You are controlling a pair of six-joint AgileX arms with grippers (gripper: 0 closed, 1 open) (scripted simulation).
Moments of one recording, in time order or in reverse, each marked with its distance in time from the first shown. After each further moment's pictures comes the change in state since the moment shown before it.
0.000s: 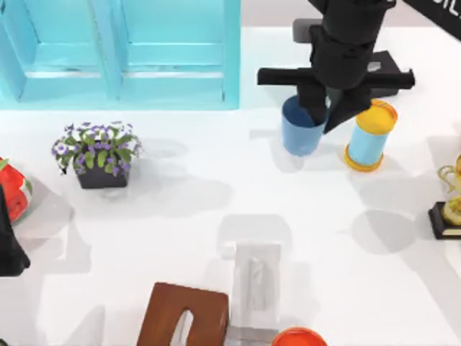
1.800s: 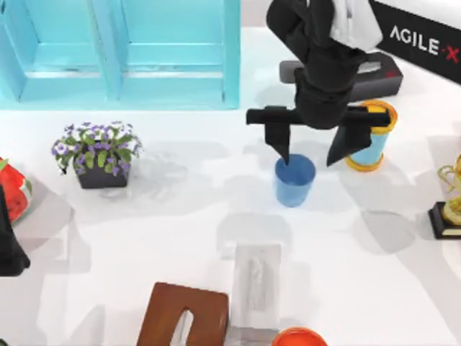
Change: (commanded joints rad) left arm 0.000 0.000 0.000 0.000 0.000 0.000; right arm 0.023 0.009 -0.238 0.248 0.001 0.023
